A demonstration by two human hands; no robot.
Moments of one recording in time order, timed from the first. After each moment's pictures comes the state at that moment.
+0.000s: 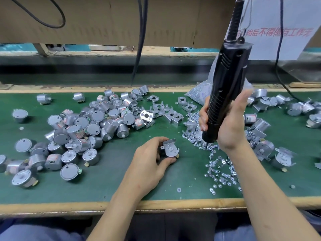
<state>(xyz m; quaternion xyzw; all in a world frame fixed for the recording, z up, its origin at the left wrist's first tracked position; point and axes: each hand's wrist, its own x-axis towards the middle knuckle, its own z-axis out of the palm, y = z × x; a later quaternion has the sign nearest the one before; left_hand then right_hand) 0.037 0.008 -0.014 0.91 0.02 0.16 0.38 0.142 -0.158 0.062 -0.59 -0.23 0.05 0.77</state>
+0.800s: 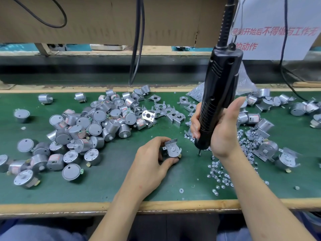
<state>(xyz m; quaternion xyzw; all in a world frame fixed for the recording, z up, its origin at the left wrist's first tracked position) 0.037 0.007 -0.009 0.91 0.02 0.15 0.39 0.131 -0.143 0.049 -0.58 -0.24 0.08 0.78</state>
